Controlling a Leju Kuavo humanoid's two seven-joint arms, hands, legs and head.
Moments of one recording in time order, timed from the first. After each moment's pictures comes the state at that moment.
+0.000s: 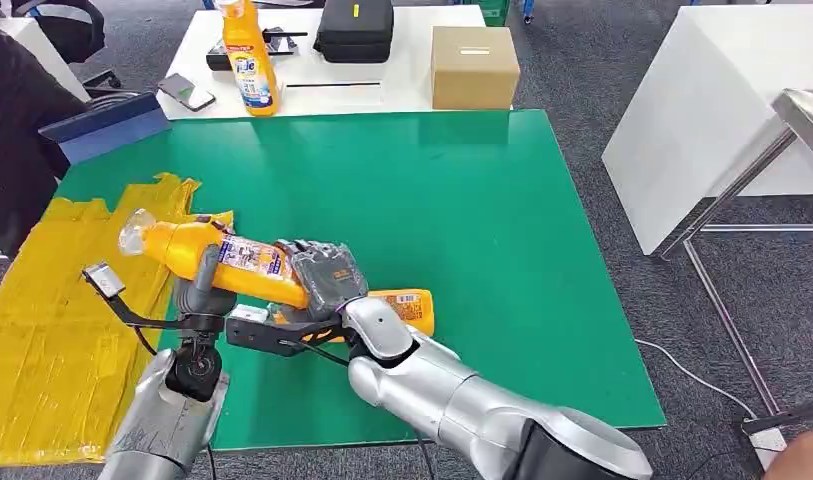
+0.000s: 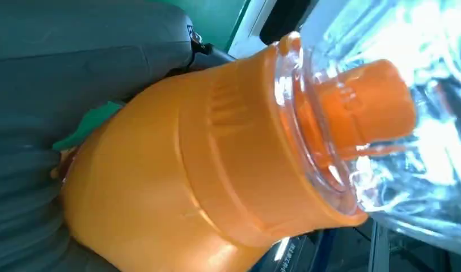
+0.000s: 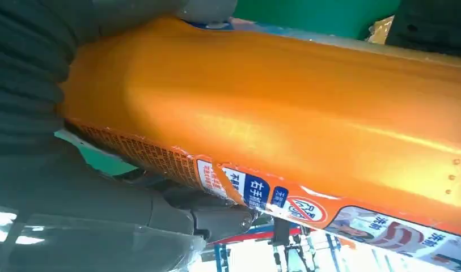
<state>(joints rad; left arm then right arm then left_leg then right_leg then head) -0.38 -0.14 -0.03 -1.05 0.65 -0.44 -0.24 -0.79 0.36 1.12 -0.65 0.54 -0.42 0.12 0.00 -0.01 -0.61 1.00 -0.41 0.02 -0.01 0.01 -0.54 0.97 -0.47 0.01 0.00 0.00</state>
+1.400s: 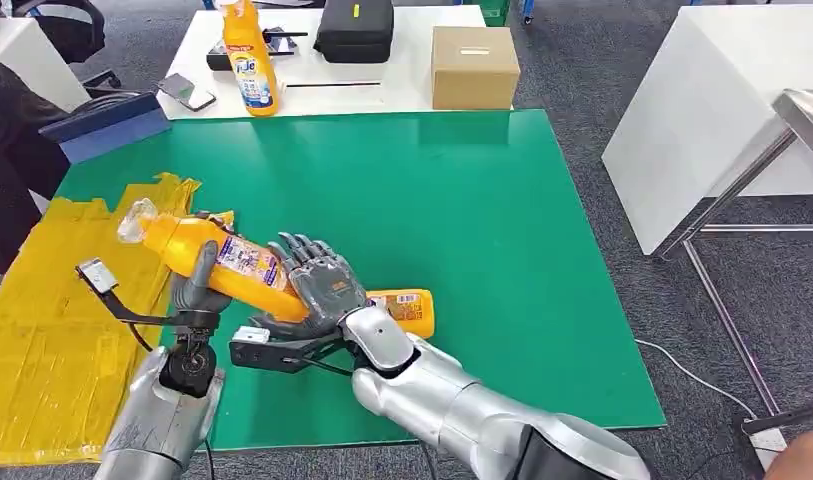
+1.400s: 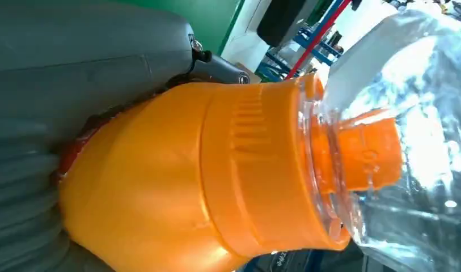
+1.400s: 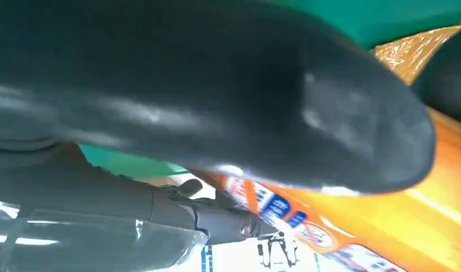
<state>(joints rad) -0.39 -0.14 0.00 -1.07 0.69 -0.46 -0.21 -0.77 0.36 1.11 -0.61 0.61 -0.47 0.08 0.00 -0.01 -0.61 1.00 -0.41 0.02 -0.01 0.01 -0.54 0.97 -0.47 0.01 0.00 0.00</state>
